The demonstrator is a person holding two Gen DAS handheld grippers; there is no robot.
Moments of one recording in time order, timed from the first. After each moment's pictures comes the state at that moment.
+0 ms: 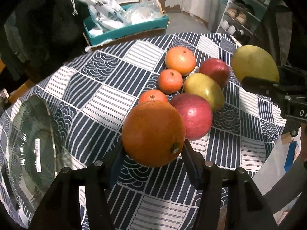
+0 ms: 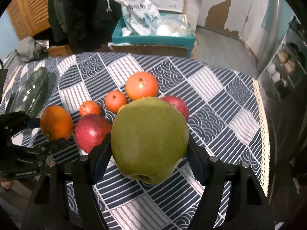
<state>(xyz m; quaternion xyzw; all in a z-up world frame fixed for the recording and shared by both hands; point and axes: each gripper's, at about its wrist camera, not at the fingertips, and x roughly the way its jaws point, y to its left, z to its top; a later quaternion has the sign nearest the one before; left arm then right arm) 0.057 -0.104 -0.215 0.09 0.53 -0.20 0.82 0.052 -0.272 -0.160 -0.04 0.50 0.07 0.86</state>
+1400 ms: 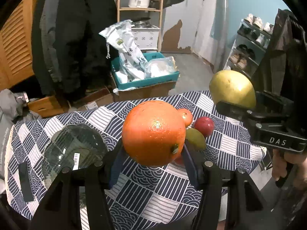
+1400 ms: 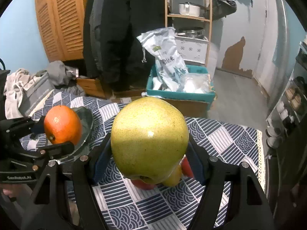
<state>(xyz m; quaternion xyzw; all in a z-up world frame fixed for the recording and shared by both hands) 0.025 -0.044 -0.079 0.02 0.42 -0.16 0.89 0.040 -0.215 -0.051 -0.04 0.38 0.15 0.91</state>
